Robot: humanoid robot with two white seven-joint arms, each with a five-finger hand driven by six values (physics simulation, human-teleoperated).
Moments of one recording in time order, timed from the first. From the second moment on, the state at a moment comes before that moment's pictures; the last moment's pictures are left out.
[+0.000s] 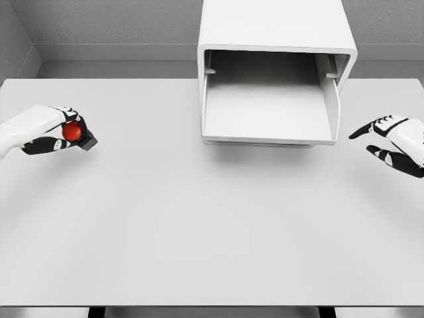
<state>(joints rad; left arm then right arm) -0.24 0.67 -0.01 -1.54 -0.37 -0.43 -0.61 0.04 -0.65 -0.20 -1.67 0.31 -0.61 0.42</state>
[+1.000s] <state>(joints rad) -0.26 0.63 -0.04 -1.74 -0.37 -0.43 -0.61 0.14 -0.62 -0.20 -1.69 0.37 -0.61 0.42</state>
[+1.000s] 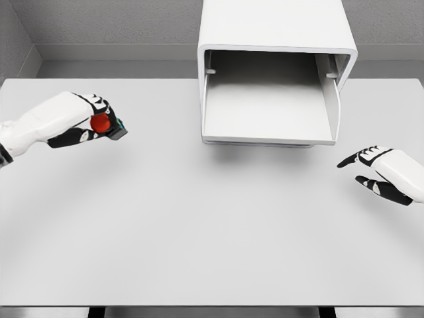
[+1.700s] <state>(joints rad) -0.37 0.55 -0.13 -1.80 -0.37 -0.43 -0.61 0.14 -0.60 -0.20 -1.71 0.38 -0.61 0.42</state>
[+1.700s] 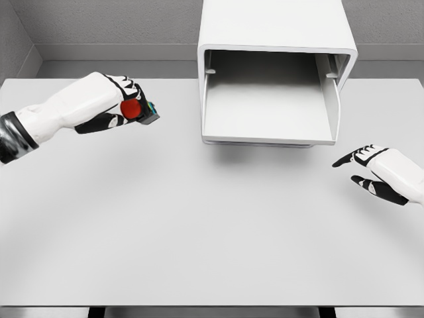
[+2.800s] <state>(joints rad) -0.54 0.36 -0.28 -1.80 -0.38 -0.44 -0.61 0.14 -0.60 -0.19 -1.73 0.38 -0.61 0.42</state>
